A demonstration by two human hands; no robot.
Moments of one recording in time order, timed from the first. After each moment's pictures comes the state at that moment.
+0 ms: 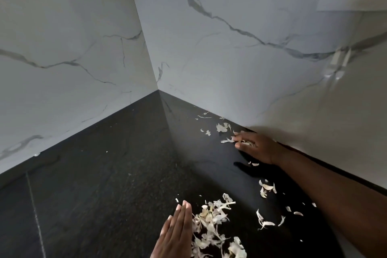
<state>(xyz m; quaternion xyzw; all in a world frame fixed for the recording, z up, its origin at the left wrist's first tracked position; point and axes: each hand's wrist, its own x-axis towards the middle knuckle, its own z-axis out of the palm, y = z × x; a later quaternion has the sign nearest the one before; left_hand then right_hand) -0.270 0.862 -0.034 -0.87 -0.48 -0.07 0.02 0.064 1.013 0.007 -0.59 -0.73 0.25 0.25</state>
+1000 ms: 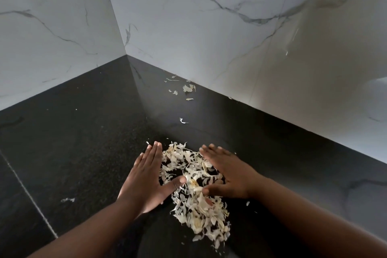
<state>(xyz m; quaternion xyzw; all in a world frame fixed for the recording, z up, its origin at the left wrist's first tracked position) -0.257 0.819 0.015 -0.83 -0.53 -0.02 -0.18 0.001 0.774 0.024 -0.57 -0.79 0.24 0.05</state>
